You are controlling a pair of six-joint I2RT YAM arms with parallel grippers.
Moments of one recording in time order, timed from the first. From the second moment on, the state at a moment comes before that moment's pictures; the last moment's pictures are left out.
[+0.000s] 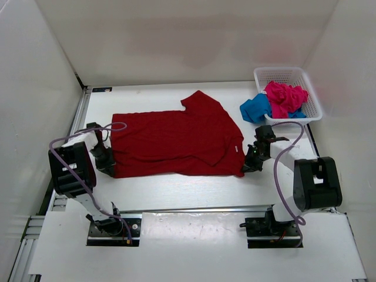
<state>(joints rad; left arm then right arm) 0.25 1.69 0.97 -0.85 0.06 0.00 0.15 1.50 0.76 -0.57 -0.26 0.49</state>
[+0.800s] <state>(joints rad) 0.27 1.40 0.81 -0.91 -0.45 0.00 0.14 1.01 0.38 -0.71 -0.37 0.65</state>
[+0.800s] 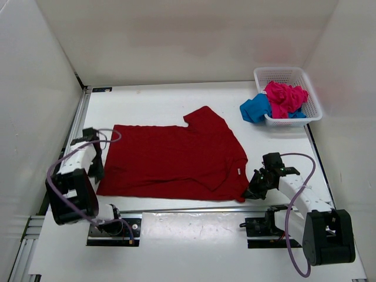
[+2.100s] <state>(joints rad) -1.28 2.03 1.53 -0.71 -0.17 0.00 0.15 1.00 0.40 -0.72 -0.28 0.67</state>
